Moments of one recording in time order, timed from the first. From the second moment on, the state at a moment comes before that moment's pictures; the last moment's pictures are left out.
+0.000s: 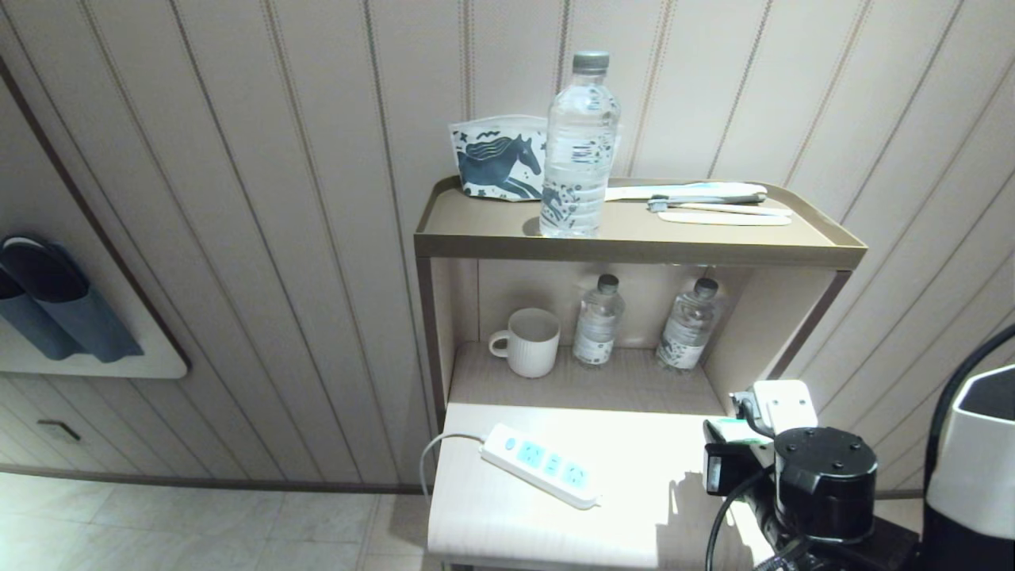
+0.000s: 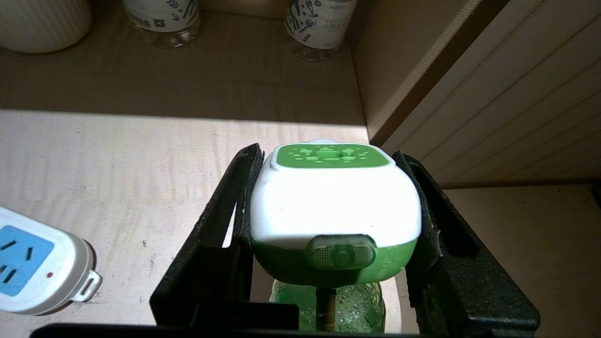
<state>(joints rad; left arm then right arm) 0.00 0.00 0.00 0.00 0.01 0.00 0.55 1.96 -0.14 -1.52 -0.72 0.09</state>
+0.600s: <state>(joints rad) 0.00 0.00 0.00 0.00 0.01 0.00 0.63 1.85 -0.09 -1.48 -0.66 0.07</state>
